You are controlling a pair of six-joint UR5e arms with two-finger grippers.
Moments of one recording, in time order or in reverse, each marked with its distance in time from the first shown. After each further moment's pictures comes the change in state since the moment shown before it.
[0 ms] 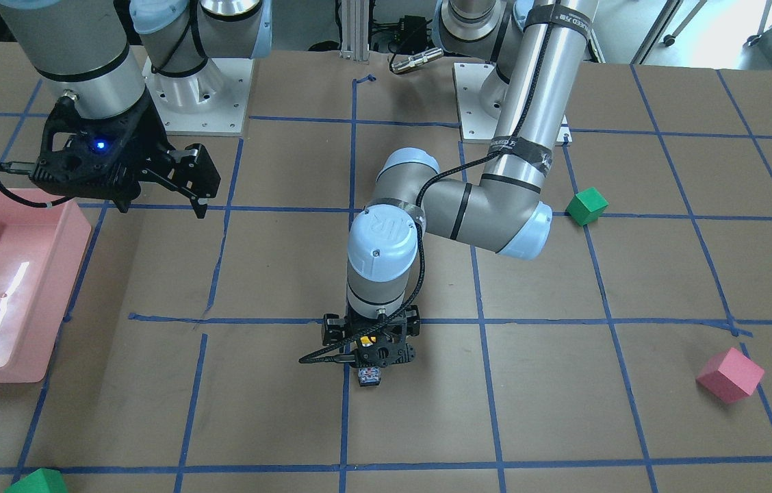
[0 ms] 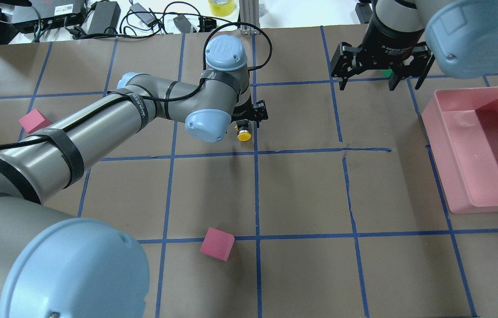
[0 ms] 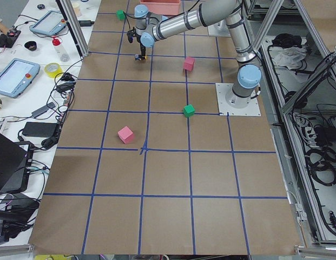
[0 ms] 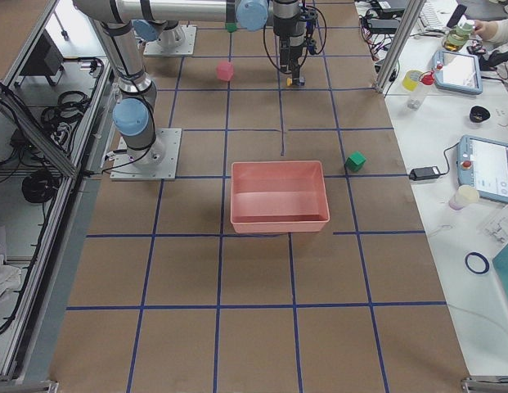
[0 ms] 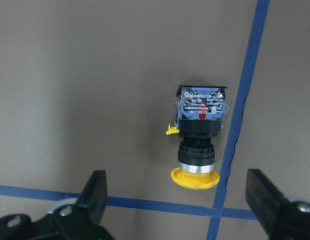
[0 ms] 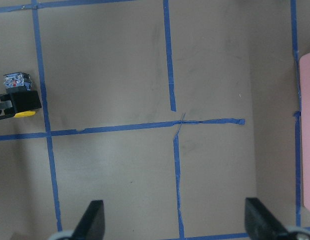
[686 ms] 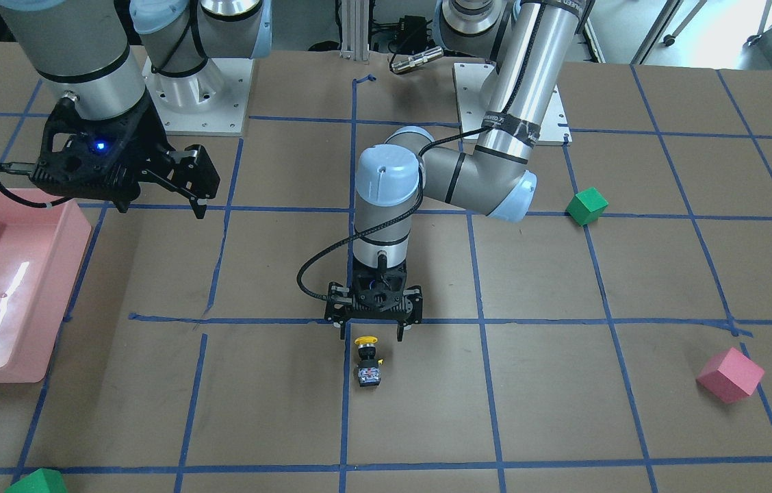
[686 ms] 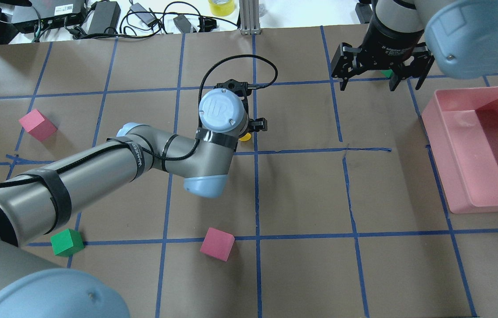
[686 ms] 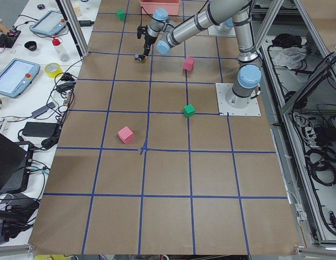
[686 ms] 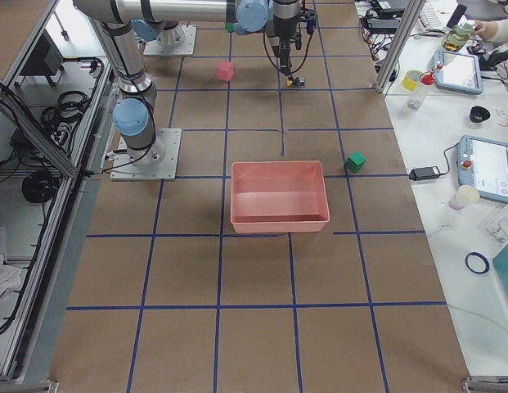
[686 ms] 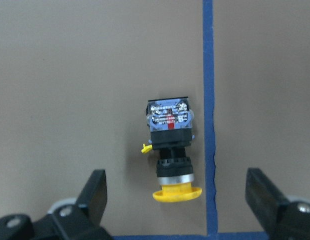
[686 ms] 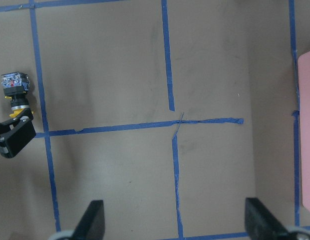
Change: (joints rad) left arm -0.044 0.096 -0.340 0.595 0.102 0.139; right arm 0.000 0.000 0.001 0.000 -0.004 0.002
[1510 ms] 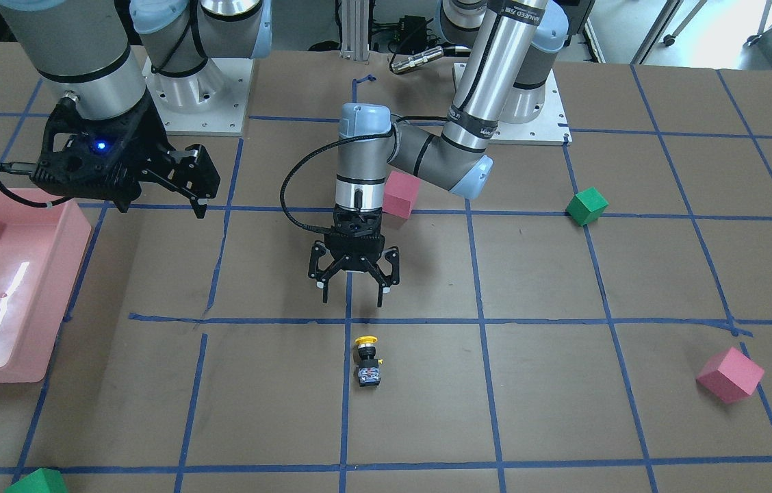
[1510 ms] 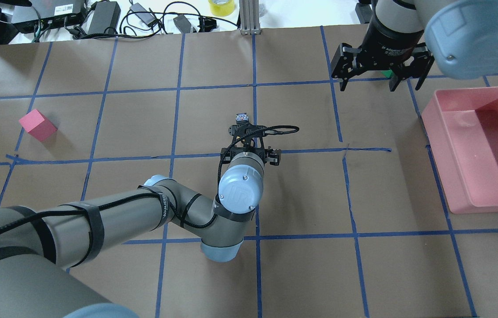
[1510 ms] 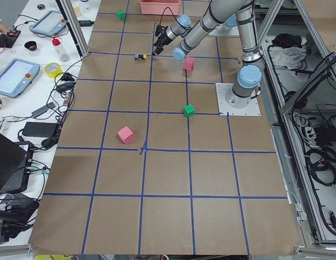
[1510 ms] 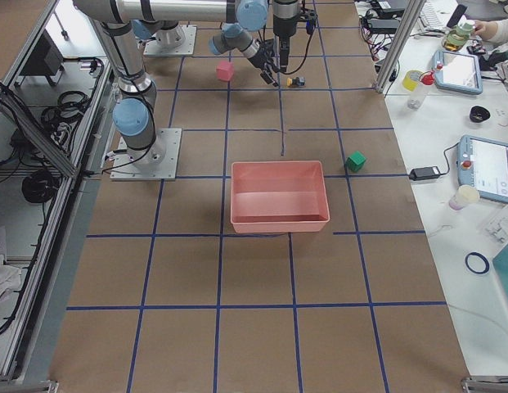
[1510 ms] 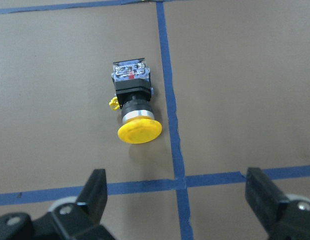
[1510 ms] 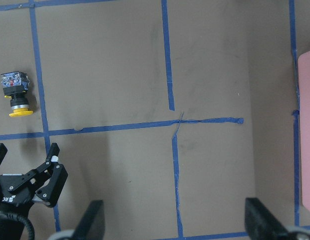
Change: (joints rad) left arm -0.135 -0.063 -0.163 0.415 0.152 -0.031; right arm 0.001 0.000 0.000 0.002 -0.001 0.000
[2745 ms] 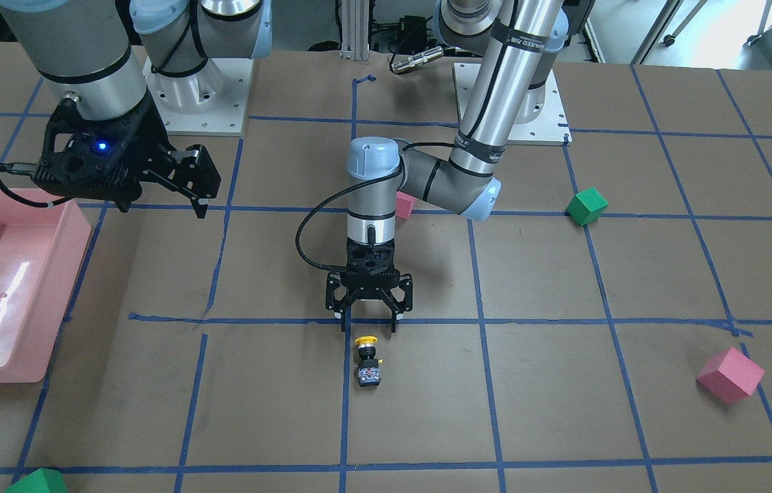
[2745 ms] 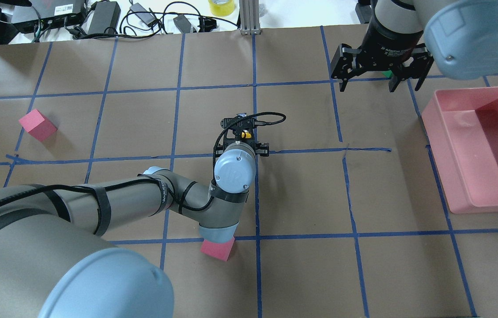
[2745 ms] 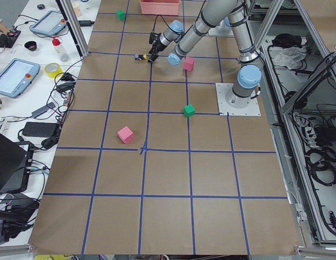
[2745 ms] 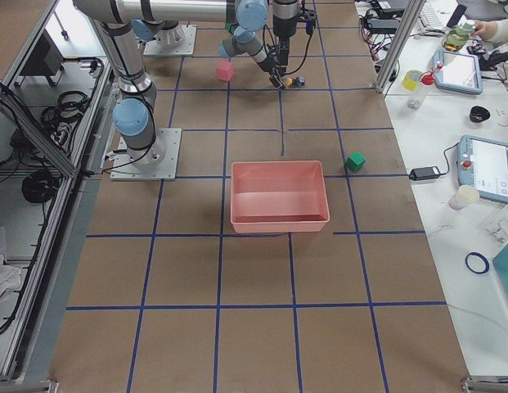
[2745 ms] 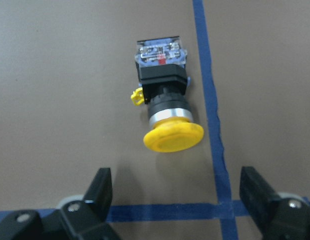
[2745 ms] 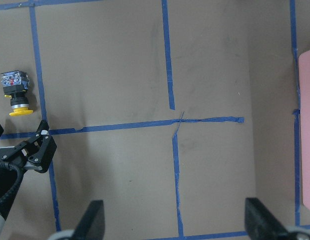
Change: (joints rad) left arm 0.068 -0.060 0.060 -0.048 -0.011 0.003; right arm 0.001 0.000 0.001 0.001 0.001 0.001
